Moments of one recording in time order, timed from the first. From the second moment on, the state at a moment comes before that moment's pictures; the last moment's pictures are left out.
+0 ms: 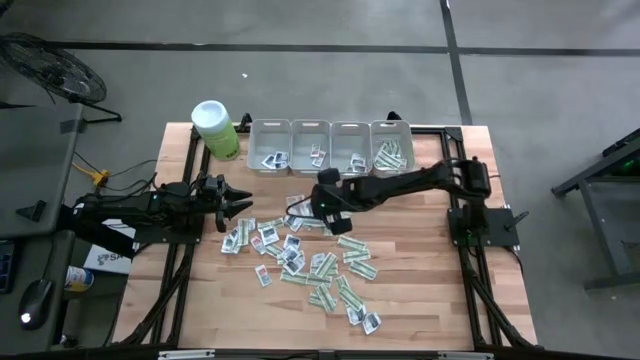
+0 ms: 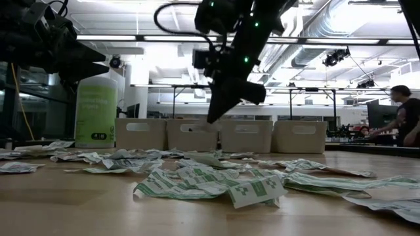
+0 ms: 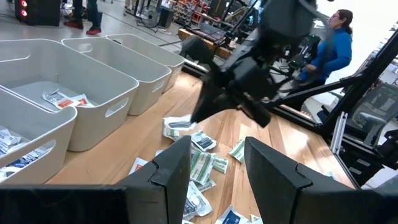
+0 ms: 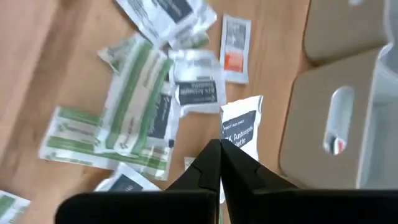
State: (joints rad) left arm -0.03 0.01 0.08 -0.13 -0.22 -0.40; right arm -0.03 1.95 1.40 -0.50 0.29 -0.42
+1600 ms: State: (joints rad) left arm -0.03 0.01 0.08 -0.13 -0.22 -0.40; right arm -0.32 1.89 1.40 -0.73 0.40 -0.32
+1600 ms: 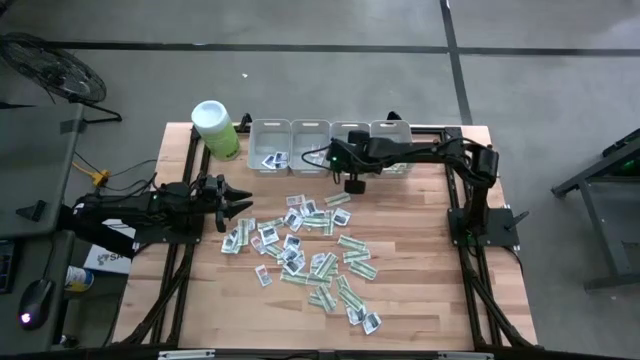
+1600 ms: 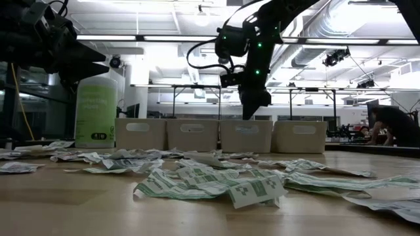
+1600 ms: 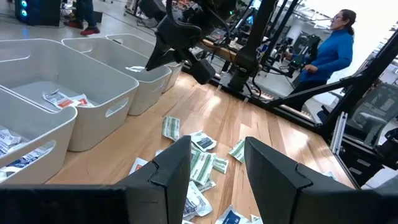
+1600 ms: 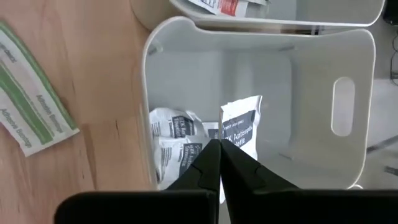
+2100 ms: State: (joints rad) left arm -0.03 0.01 0.08 -0.13 -0.22 -0.40; right arm -0.30 1.89 1.40 -0.72 0.42 -0.21
